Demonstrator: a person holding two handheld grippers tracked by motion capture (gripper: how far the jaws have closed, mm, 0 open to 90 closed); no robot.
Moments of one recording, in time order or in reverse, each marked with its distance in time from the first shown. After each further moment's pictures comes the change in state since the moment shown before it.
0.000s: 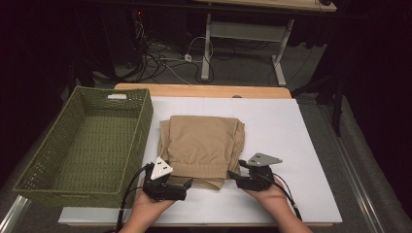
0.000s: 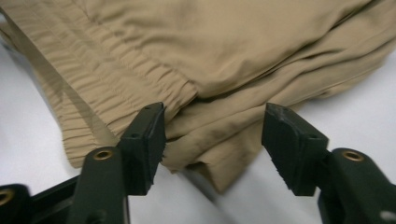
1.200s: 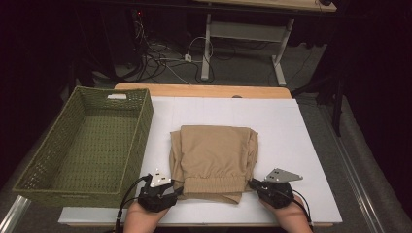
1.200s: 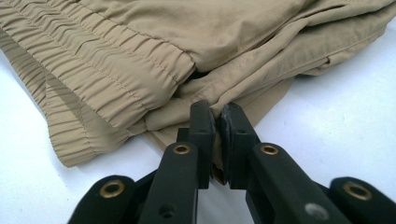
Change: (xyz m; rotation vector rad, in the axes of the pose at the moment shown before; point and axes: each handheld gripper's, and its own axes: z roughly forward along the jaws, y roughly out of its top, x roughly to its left) left arm -0.011 -0.022 -0.006 0.208 0.004 -0.034; right arm -0.008 -0.043 -0.048 0.036 -0.015 0.013
